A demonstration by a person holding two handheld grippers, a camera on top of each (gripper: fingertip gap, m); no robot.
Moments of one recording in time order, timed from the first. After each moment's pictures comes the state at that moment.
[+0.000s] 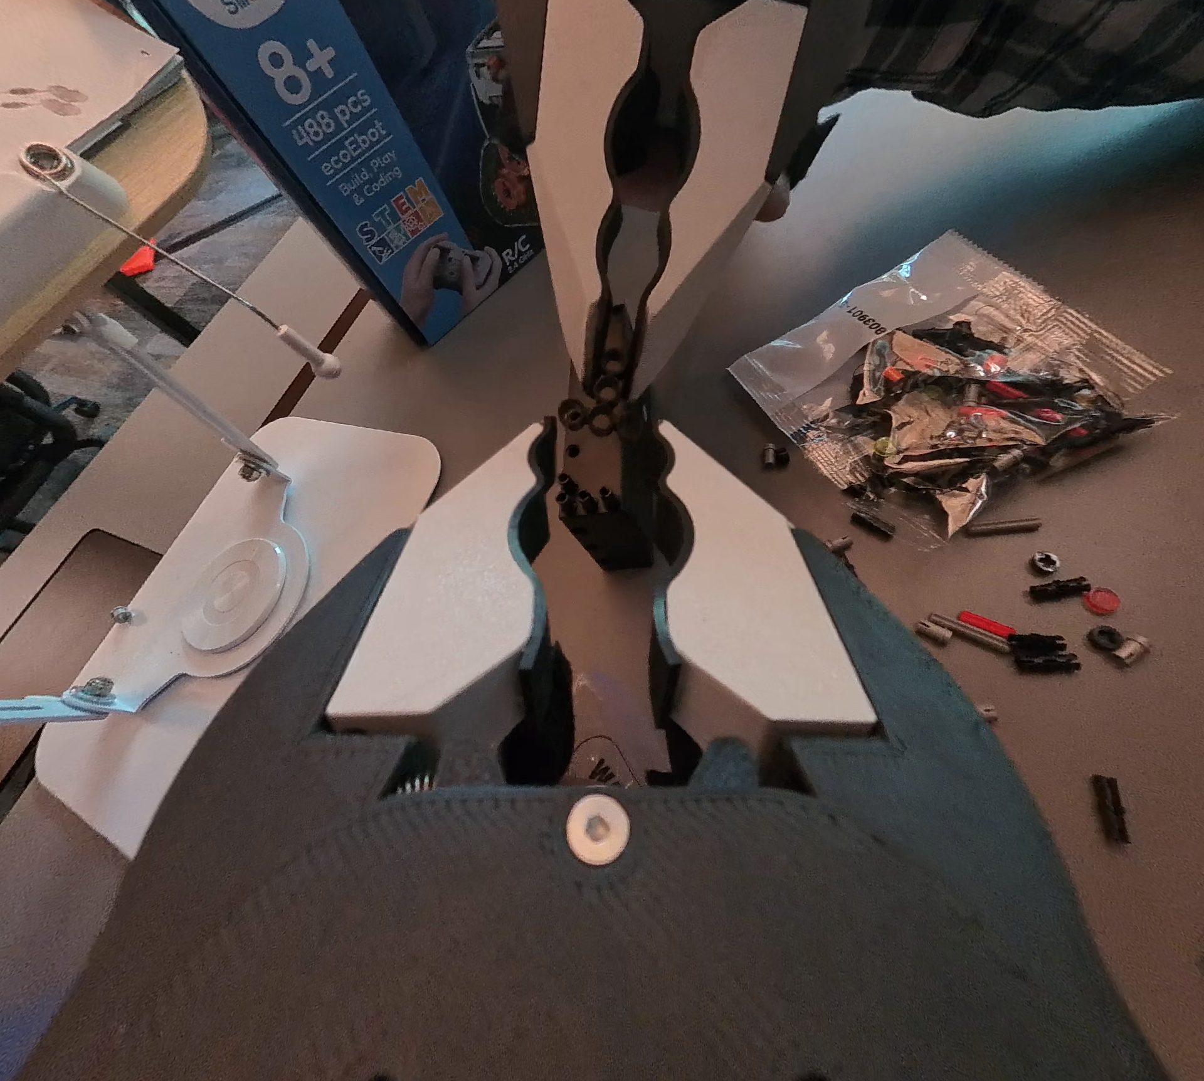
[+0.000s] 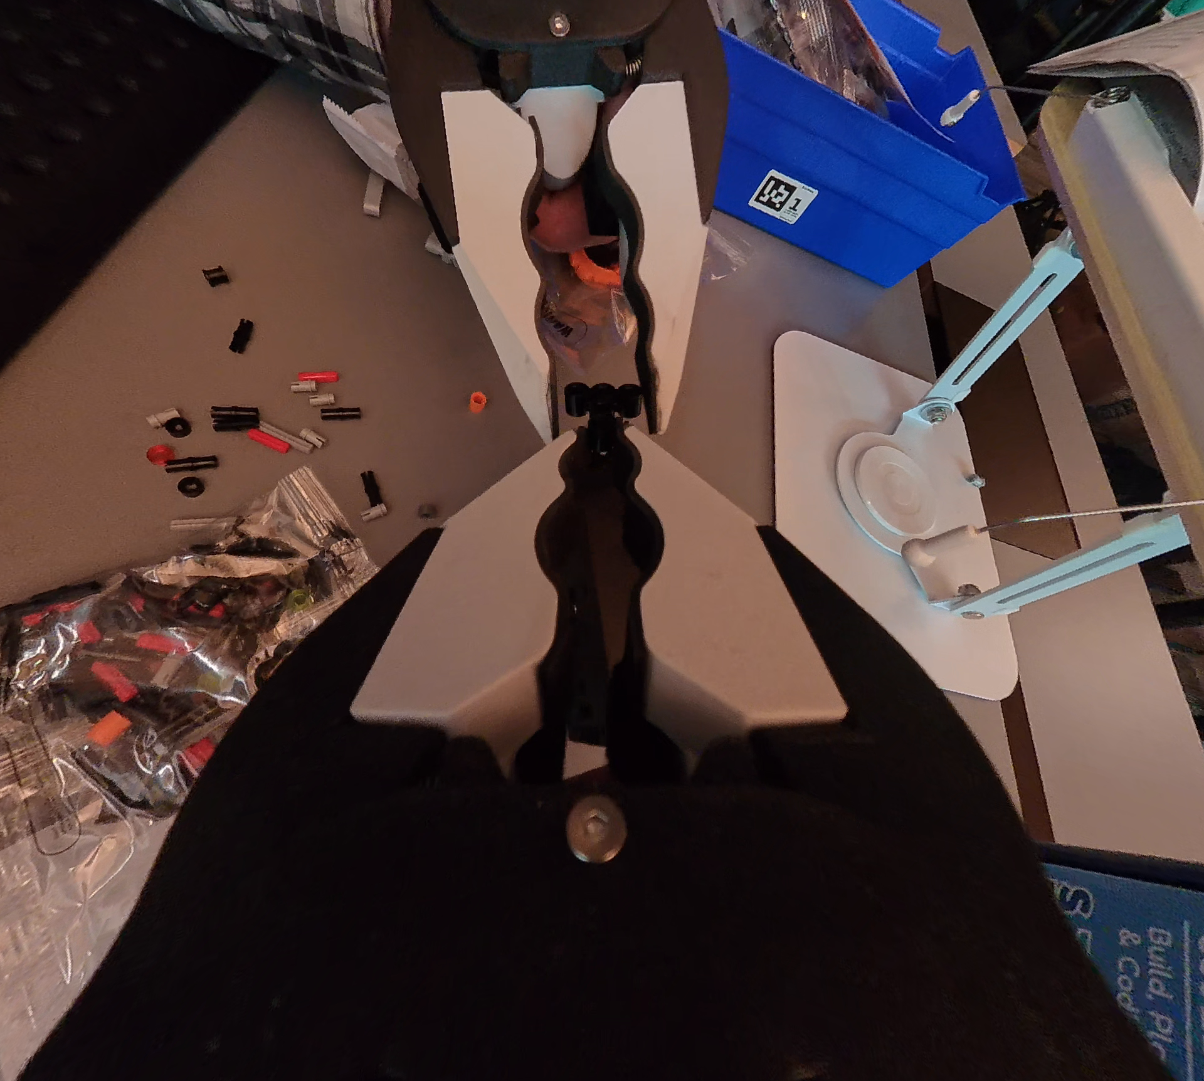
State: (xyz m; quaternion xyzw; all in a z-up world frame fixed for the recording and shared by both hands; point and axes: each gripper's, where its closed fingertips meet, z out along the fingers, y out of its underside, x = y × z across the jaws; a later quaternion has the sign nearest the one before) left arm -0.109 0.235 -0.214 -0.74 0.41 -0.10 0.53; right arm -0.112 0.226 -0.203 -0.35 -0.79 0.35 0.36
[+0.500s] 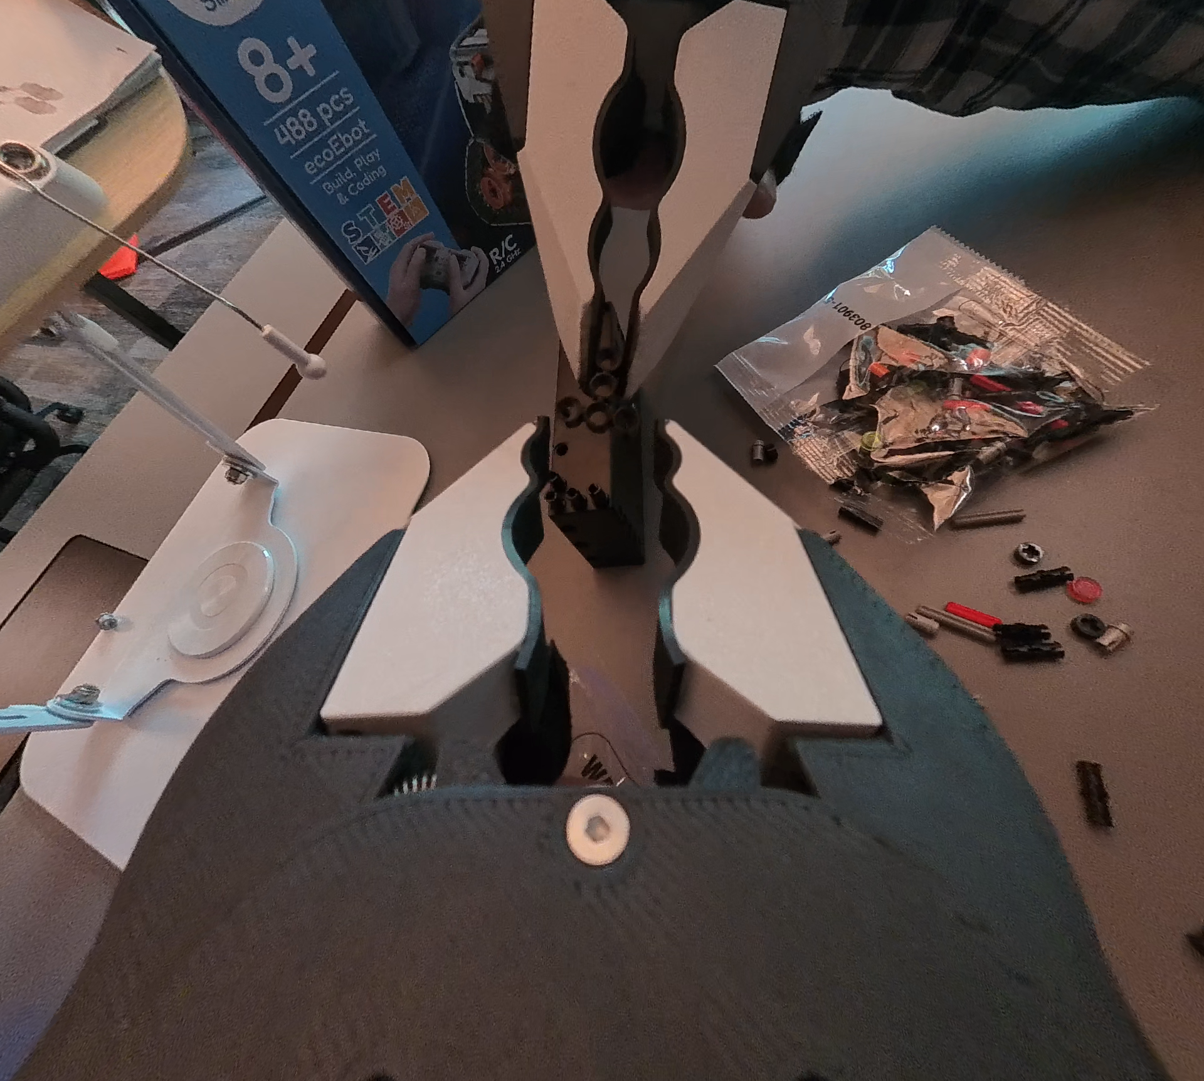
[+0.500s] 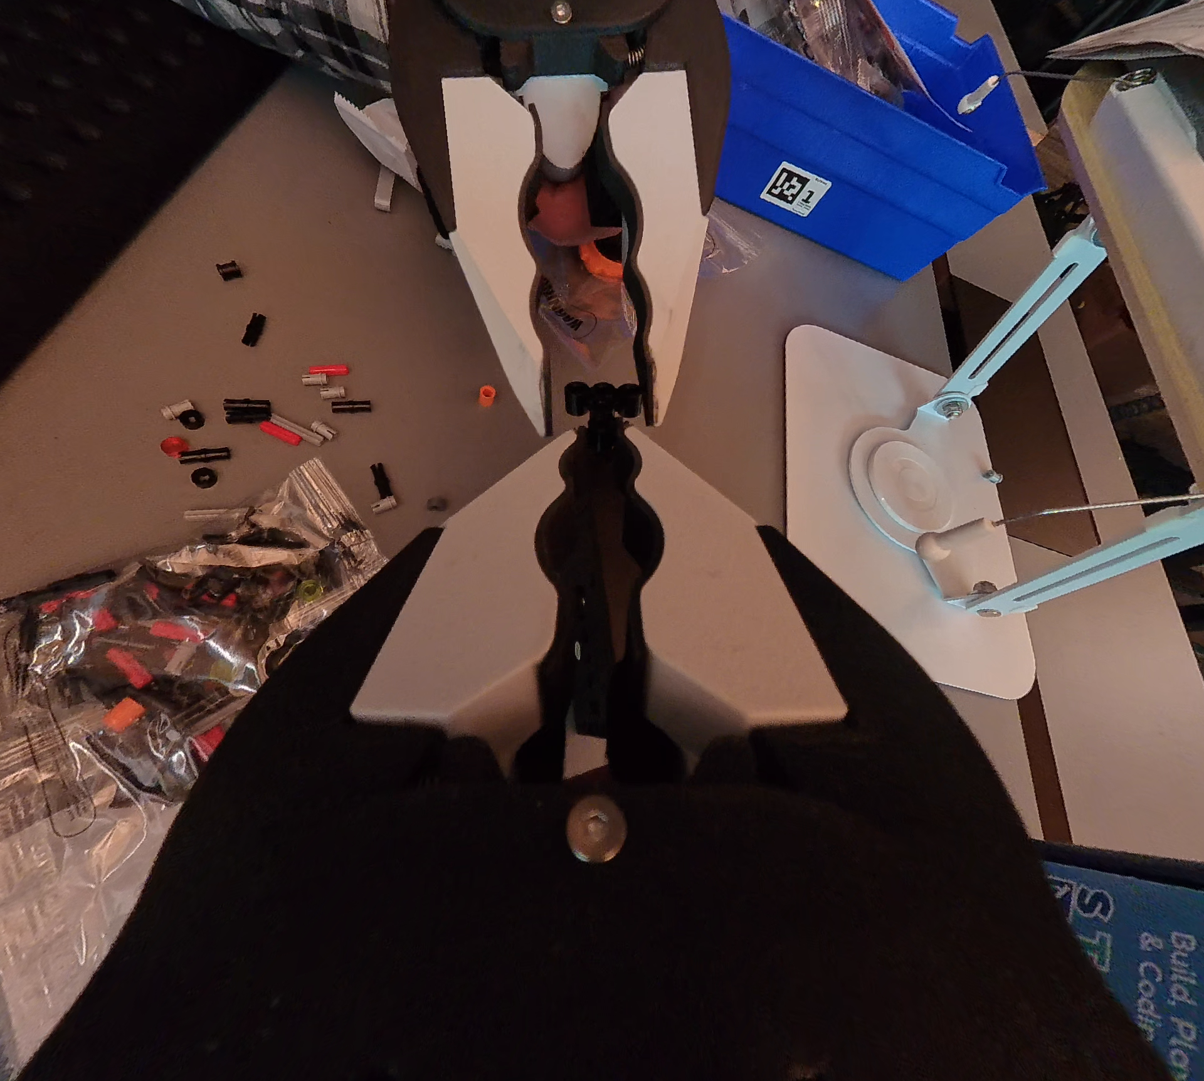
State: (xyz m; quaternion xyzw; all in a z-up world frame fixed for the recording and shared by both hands) left arm -0.108 0.232 -0.215 -0.74 0.42 -0.11 0.52; right arm -0.109 0.226 -0.206 -0.35 -0.79 0.35 0.36
